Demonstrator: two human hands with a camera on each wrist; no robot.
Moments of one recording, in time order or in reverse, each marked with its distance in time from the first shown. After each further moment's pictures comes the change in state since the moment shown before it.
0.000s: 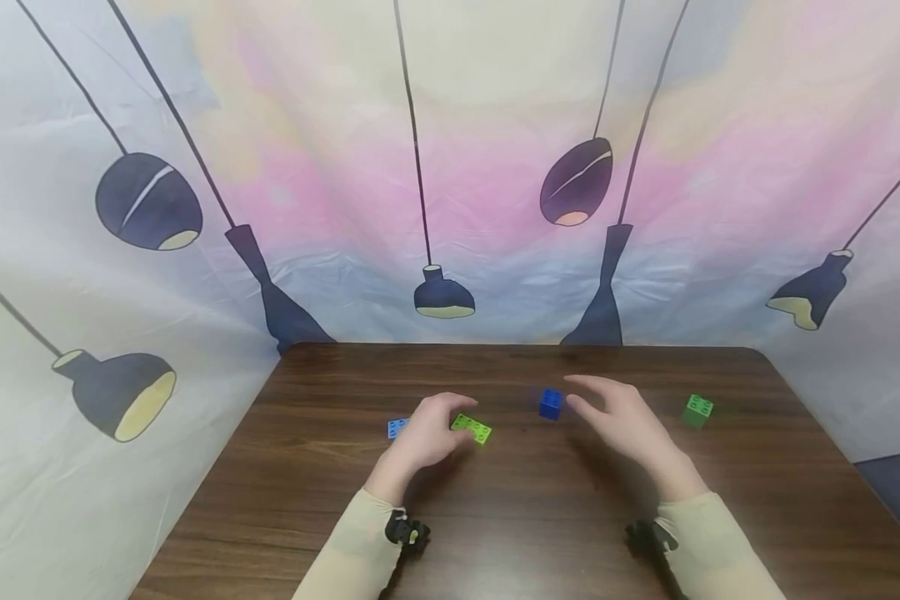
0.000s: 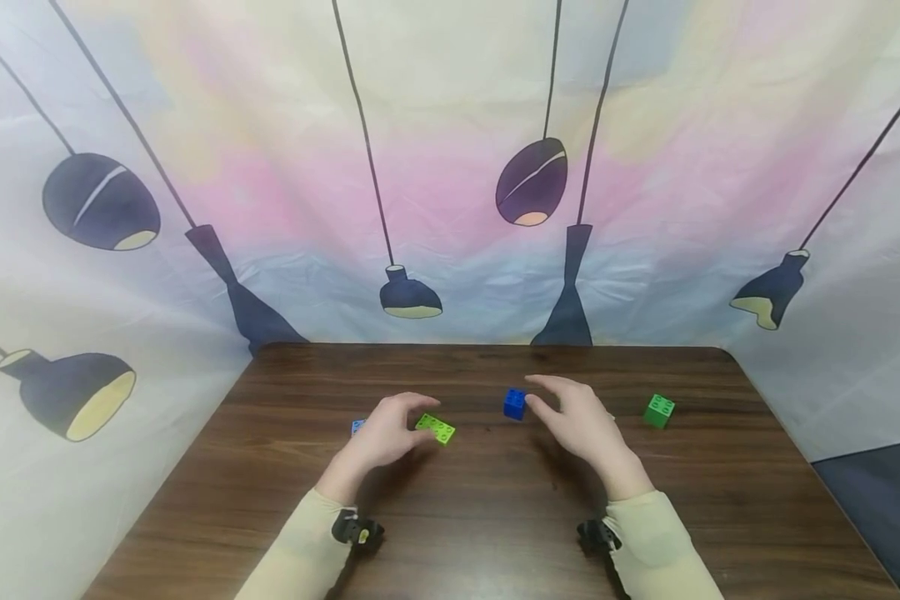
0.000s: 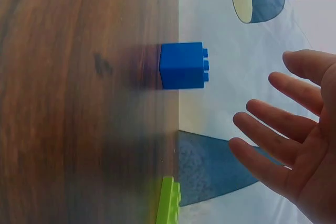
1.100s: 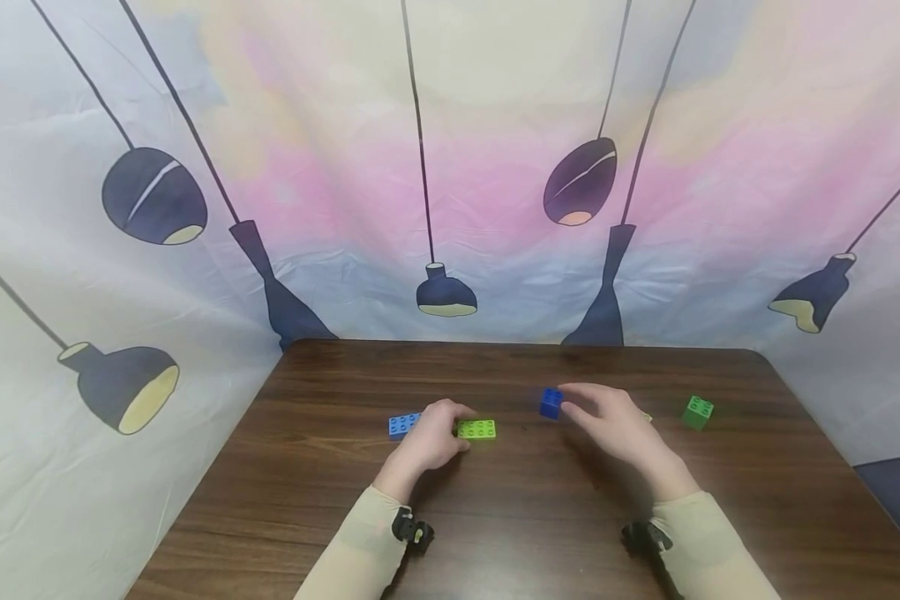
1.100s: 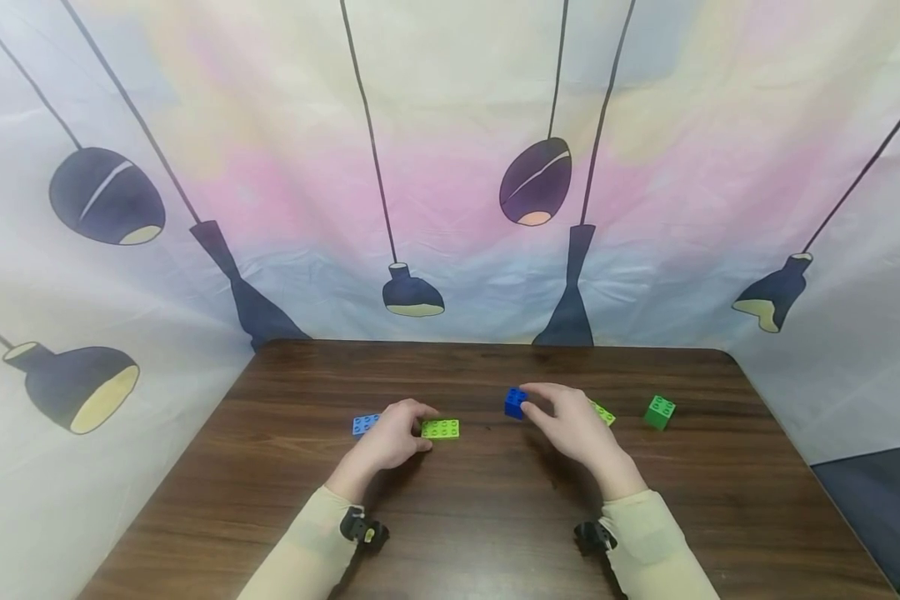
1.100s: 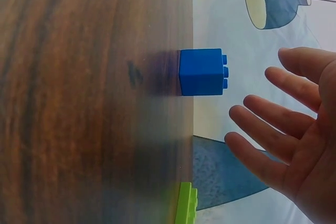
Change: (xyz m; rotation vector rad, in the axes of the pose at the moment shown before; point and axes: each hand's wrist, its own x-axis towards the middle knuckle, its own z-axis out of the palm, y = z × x) left_hand 0.000 -0.004 0.015 0.028 -0.042 -0.096; right_hand 0.003 0.001 0.011 -0.009 -0.037 -0.026
